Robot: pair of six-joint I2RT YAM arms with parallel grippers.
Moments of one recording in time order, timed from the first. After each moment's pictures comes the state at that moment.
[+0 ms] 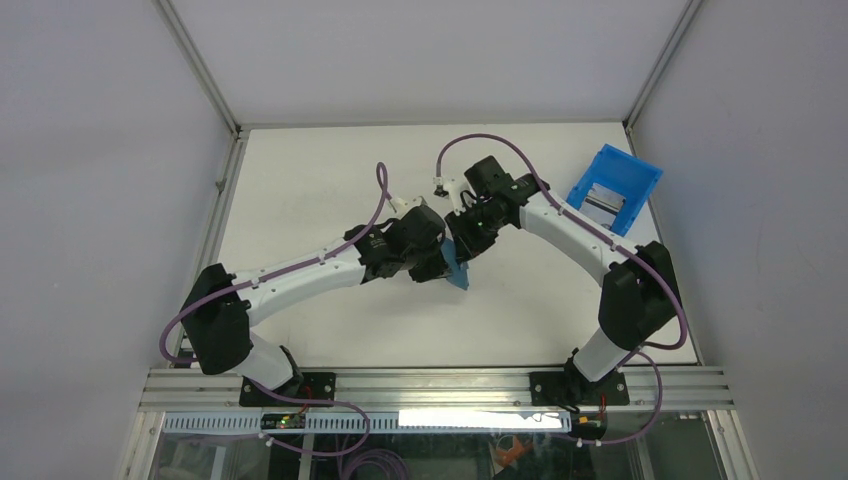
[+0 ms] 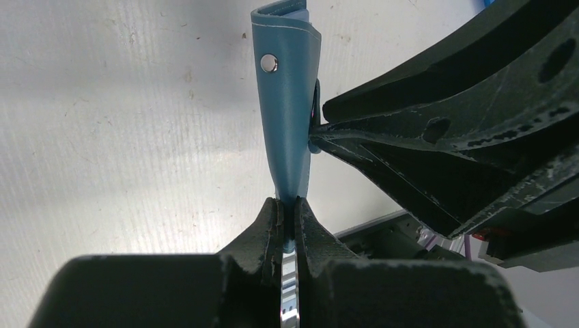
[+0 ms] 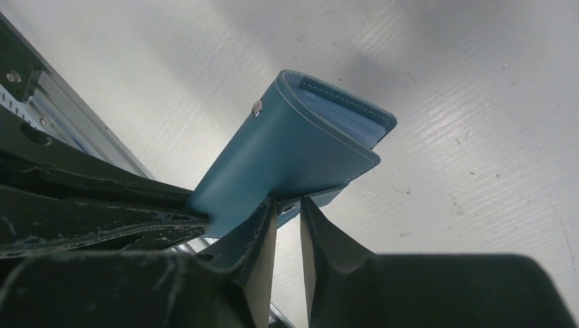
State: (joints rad) left arm -0.96 1.51 1.16 -0.52 -0.10 -1.16; right arm 0.61 1.62 1.33 -0.88 -0.39 -0.08
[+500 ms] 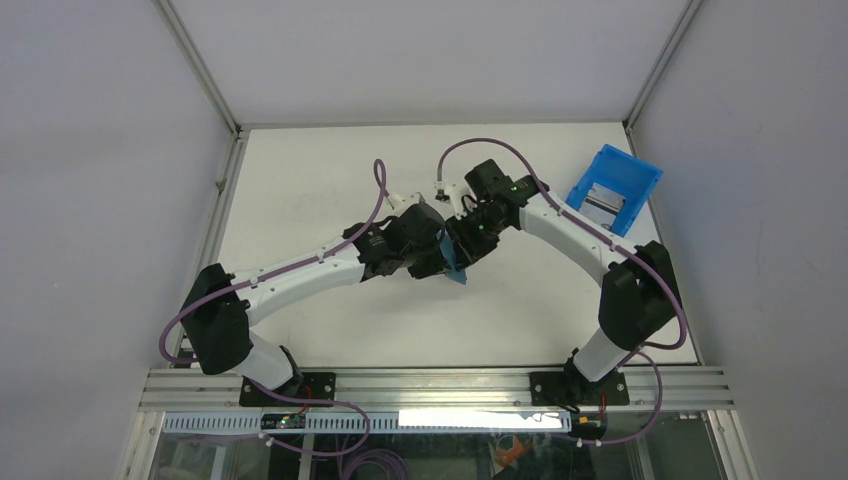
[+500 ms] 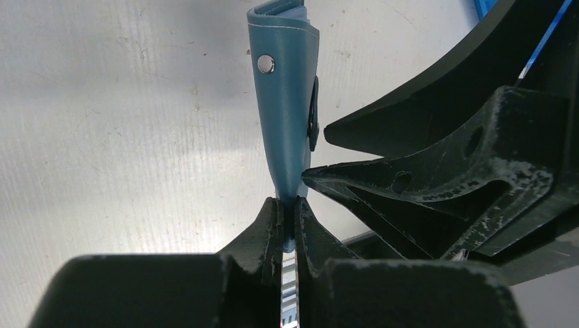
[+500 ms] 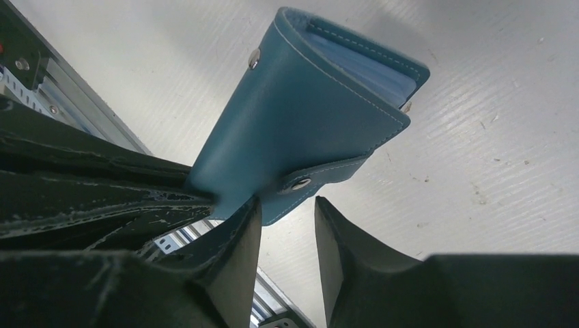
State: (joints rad) left arm -0.96 1.51 1.18 -0.53 -0.13 -1.15; right arm 0.61 1.62 1.31 -0.91 -0.41 -0.07
